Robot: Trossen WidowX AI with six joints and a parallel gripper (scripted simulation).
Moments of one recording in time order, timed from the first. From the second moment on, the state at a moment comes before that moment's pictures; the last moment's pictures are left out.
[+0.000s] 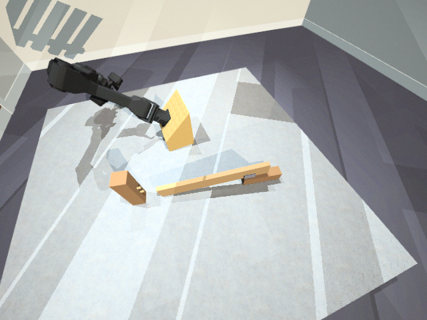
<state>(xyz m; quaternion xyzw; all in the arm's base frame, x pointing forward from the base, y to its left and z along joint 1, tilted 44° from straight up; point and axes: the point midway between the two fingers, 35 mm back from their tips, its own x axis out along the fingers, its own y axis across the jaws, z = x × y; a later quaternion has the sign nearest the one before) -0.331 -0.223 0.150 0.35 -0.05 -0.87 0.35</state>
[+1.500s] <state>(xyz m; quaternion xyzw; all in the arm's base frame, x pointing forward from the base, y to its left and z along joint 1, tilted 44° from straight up) 0.064 -0.405 0.319 0.17 -0.01 -0.65 0.75</state>
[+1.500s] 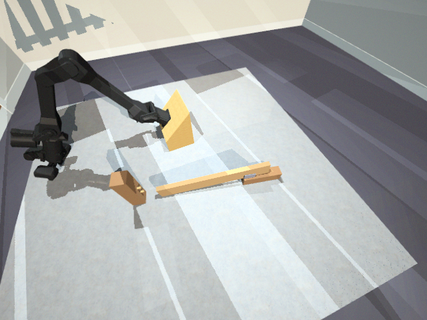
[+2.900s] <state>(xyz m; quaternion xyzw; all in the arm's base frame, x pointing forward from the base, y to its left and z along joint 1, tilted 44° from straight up) 0.424 -0.125 0.169 -0.15 0.41 -0.24 0.87</state>
